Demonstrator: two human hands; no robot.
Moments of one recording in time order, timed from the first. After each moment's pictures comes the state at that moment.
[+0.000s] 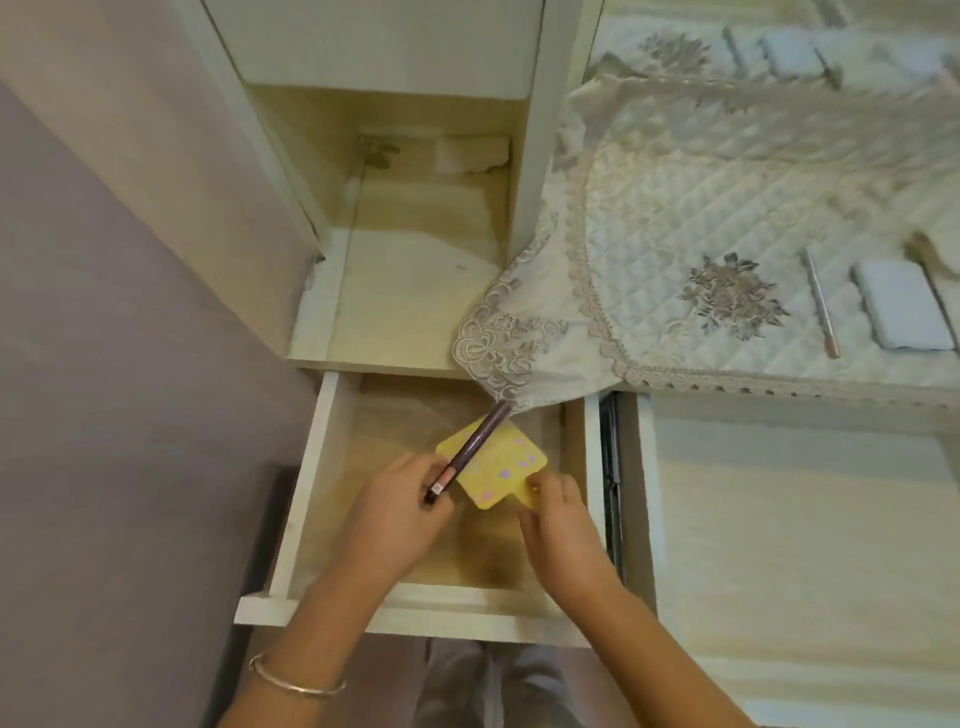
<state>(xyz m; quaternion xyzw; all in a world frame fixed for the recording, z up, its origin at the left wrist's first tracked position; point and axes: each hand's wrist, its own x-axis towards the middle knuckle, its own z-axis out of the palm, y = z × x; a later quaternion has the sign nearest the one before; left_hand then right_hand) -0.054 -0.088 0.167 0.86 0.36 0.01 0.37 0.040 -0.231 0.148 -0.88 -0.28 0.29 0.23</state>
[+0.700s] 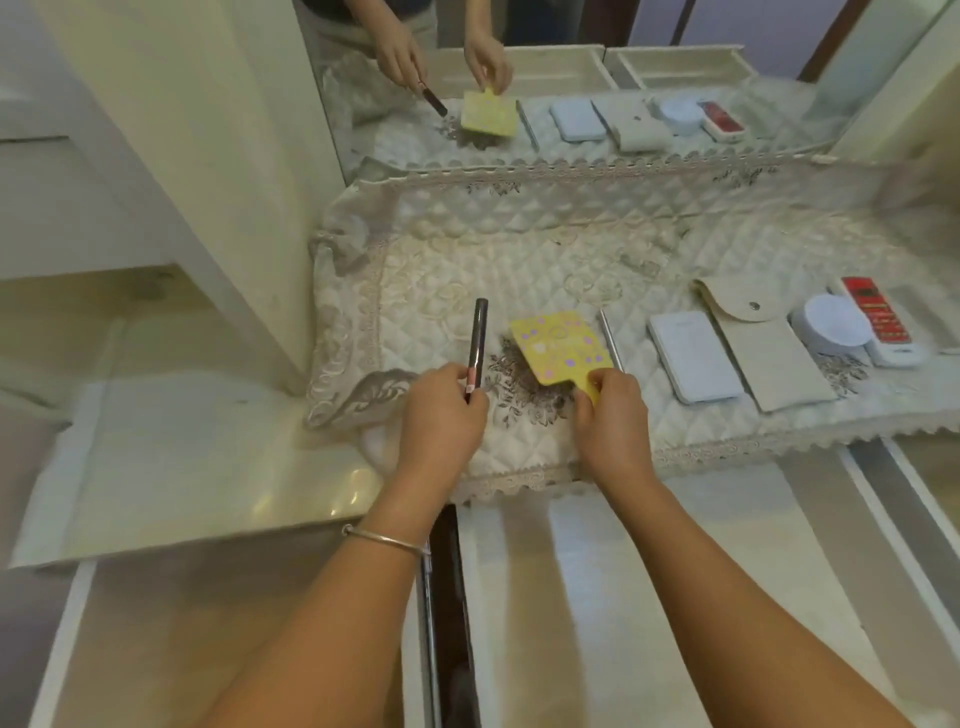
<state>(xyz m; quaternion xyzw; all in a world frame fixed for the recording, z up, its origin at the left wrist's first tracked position) 0.248 -0.168 0.205 0.87 0.30 0.10 0.38 0.314 -0.311 0.189 -0.94 -0.10 0.05 0.32</state>
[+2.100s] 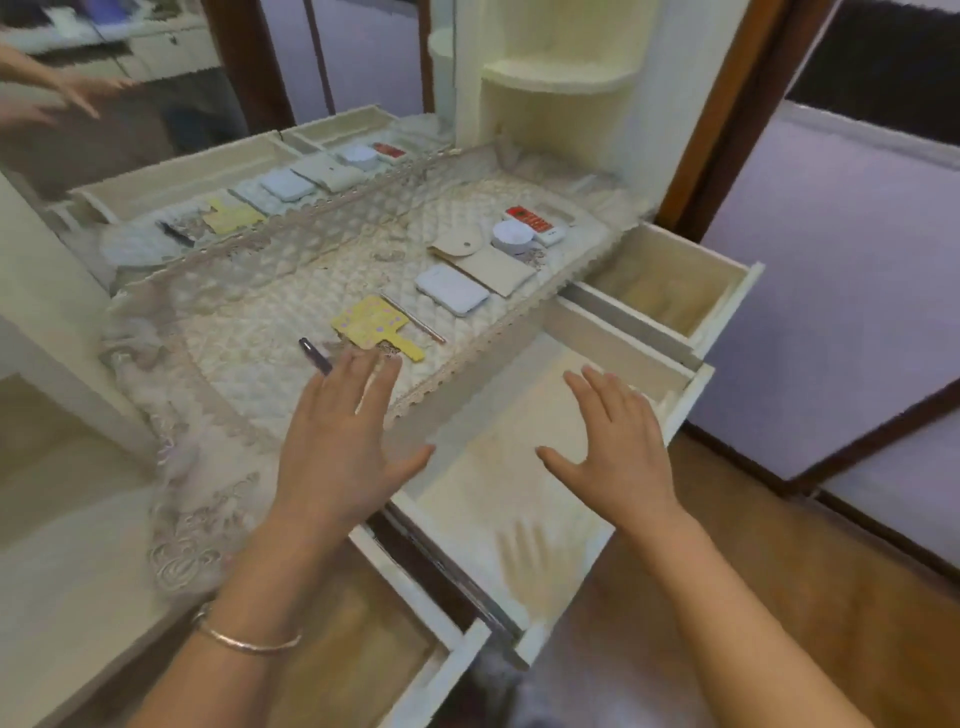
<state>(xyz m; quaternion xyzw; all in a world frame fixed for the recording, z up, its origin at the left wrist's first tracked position) 0.121 -0.183 0.284 0.98 -0.18 0.09 0.10 0.076 -0.427 0.260 -0.99 0.02 -0.09 0.12</state>
